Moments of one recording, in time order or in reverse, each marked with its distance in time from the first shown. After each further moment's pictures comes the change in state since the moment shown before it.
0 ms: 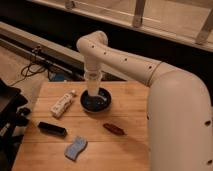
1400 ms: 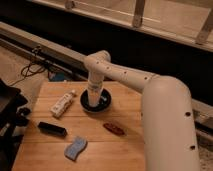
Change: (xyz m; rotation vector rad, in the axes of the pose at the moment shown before) arm 0.012 -0.008 0.094 -0.054 -0.049 0.087
